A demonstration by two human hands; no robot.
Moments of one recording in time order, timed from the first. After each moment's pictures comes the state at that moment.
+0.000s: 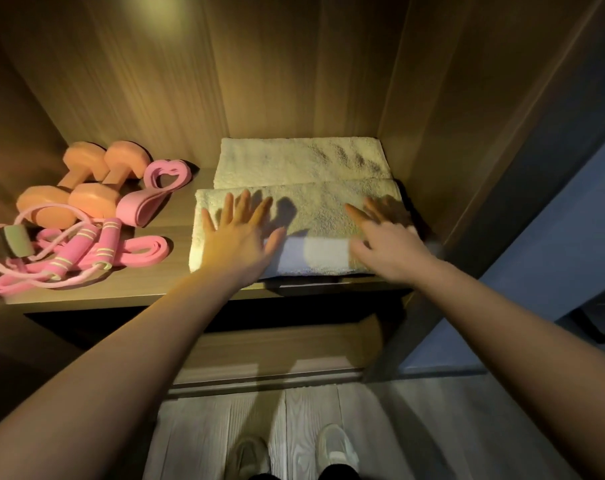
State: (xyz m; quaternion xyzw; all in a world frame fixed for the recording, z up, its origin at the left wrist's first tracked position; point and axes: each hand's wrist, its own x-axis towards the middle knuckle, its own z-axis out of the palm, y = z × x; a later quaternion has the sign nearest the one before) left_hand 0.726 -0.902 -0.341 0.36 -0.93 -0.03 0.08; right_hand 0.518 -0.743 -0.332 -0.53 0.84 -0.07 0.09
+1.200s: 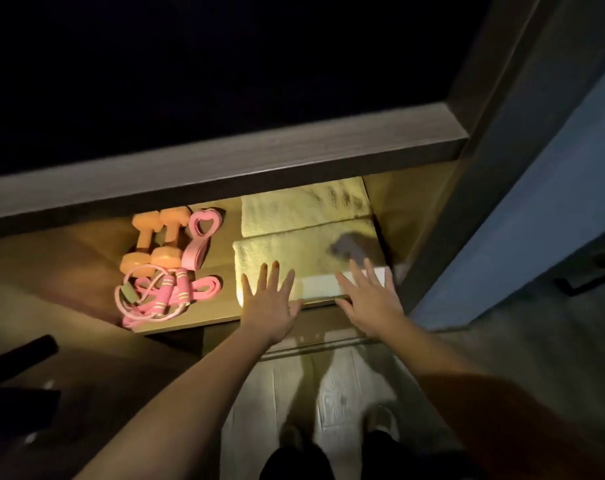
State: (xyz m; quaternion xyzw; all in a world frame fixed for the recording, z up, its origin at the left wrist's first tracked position) left_hand 0.752 -0.825 -0.209 0.34 -0.93 -0.04 -0.17; right_hand 0.587 -0.690 -0.233 -0.51 0.84 0.05 0.18
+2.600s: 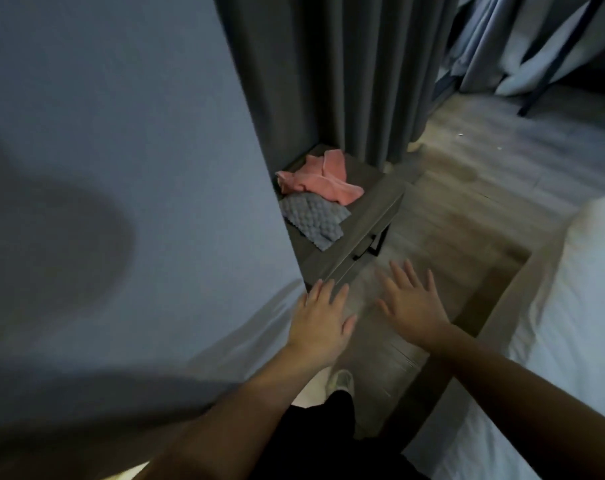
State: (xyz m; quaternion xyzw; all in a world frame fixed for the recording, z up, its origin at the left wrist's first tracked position) left_hand 0.278 -0.471 -0.118 -0.08 -0.98 -0.10 -0.15; right_hand 0.223 -0.279 -0.148 -0.16 0.97 -0.02 0.17
